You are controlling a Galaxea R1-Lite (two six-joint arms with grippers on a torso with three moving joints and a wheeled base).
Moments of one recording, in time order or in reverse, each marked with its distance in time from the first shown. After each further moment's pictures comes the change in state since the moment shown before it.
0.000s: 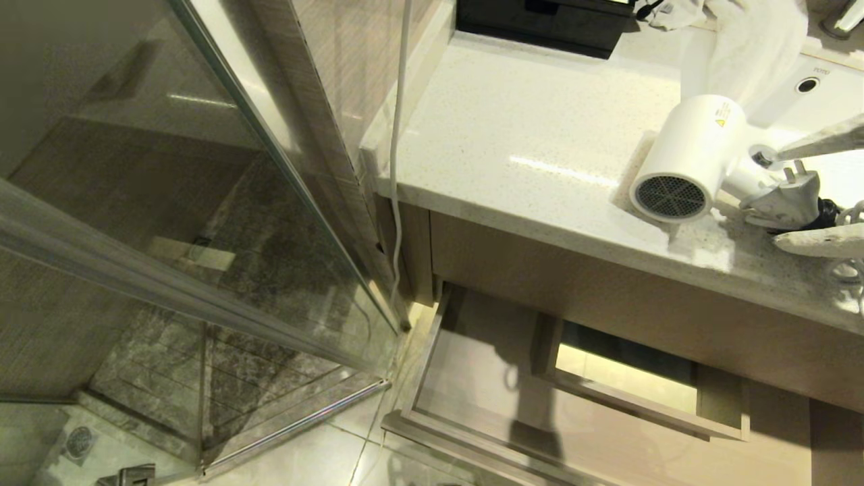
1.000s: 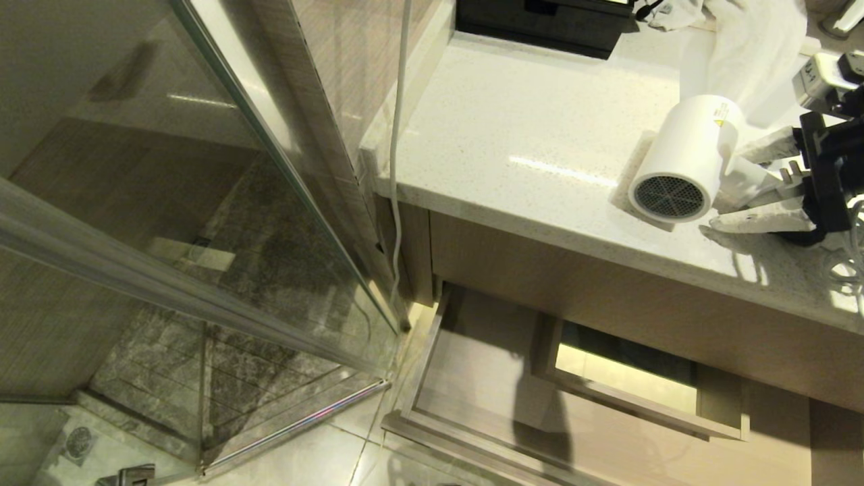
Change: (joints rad) left arm 0.000 0.000 0.000 0.000 0.000 0.000; right arm 0.038 0.219 -0.143 -0.003 0.001 0.009
